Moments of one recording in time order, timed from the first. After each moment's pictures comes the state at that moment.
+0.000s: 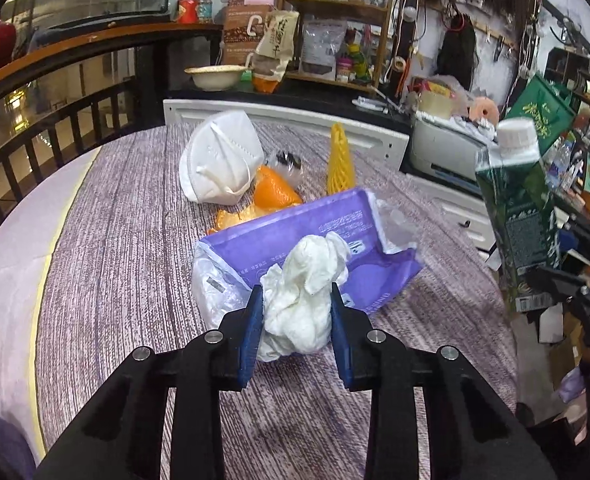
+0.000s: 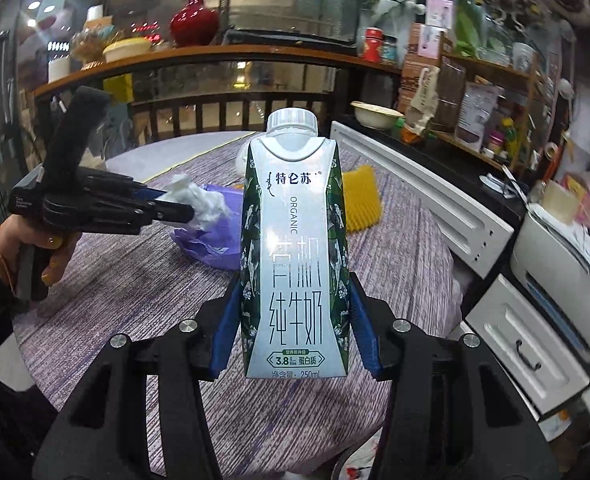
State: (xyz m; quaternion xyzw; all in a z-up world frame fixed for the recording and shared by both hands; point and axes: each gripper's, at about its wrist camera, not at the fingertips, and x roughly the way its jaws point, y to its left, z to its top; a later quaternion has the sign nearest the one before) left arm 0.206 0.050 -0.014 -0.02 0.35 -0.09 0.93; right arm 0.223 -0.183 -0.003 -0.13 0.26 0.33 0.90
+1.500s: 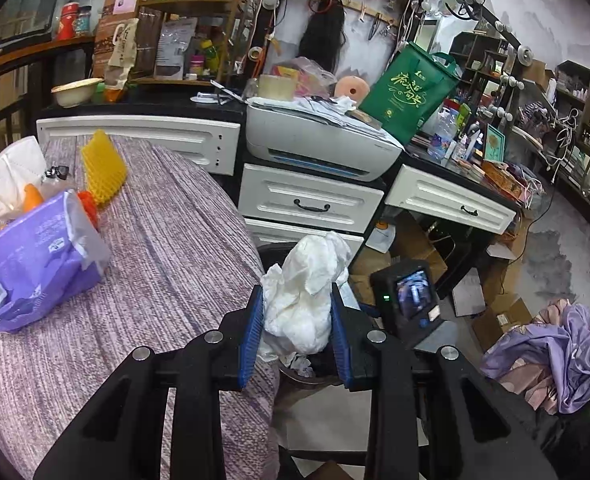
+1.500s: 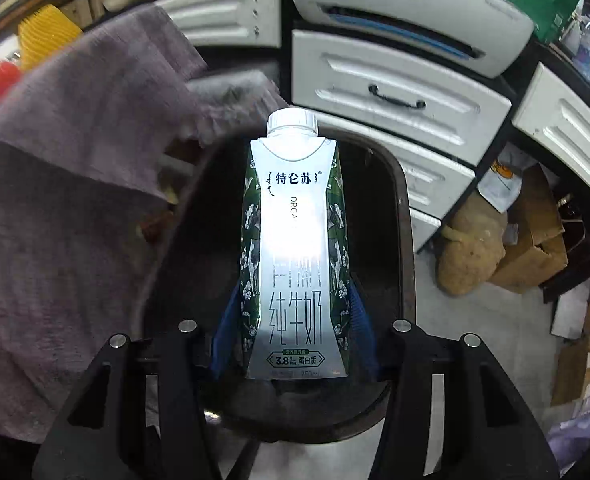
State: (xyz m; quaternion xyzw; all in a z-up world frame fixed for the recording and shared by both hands) left arm 0.167 -0.141 -0.011 -0.03 0.35 -0.27 0.90; right arm 0.273 -0.368 -0.207 -0.01 0.47 -0.01 0.88
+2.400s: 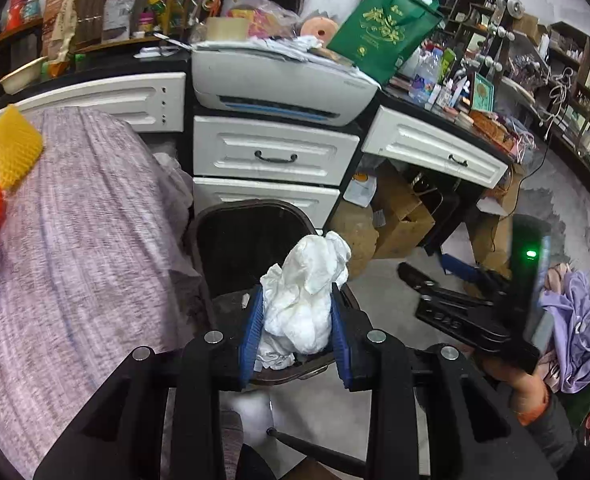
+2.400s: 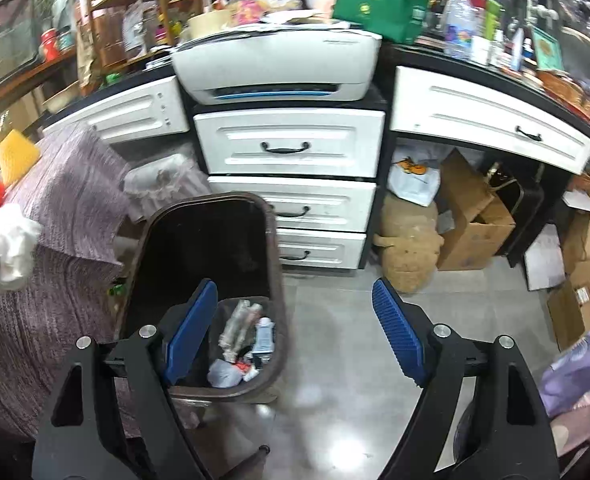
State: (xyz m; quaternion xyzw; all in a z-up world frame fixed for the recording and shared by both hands) left arm 0.193 -0.223 -0.060 0.01 0.41 -0.31 0.86; right arm 0.171 -0.453 -0.132 0.08 0.37 -0.13 0.92
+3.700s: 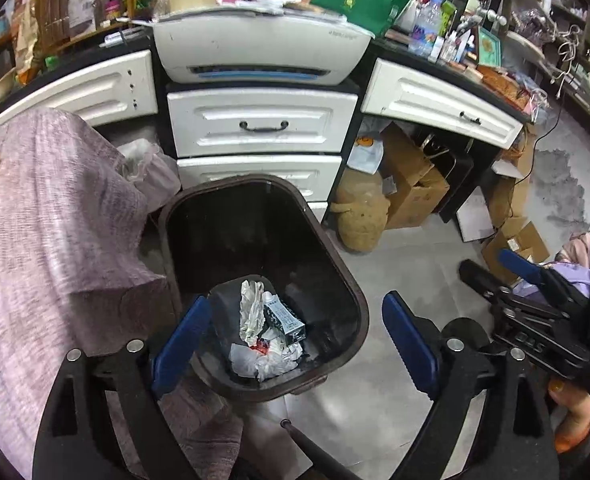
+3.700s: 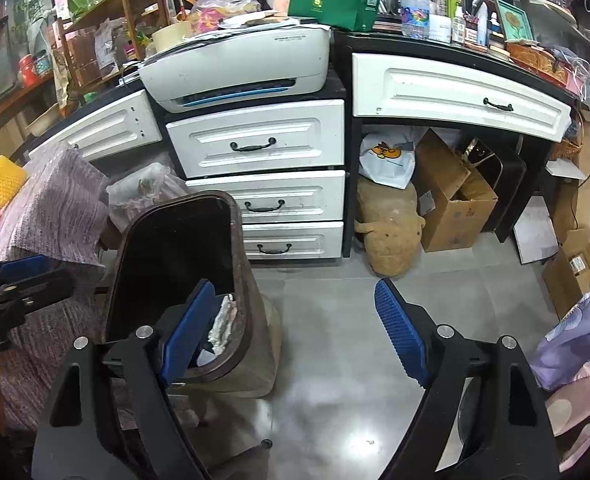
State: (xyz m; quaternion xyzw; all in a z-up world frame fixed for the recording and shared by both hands) left arm 0.205 -0.274 -0.090 0.07 0.44 -0.30 0.84; right arm 0.142 -0.484 -0.132 0.12 0.37 -0.15 0.91
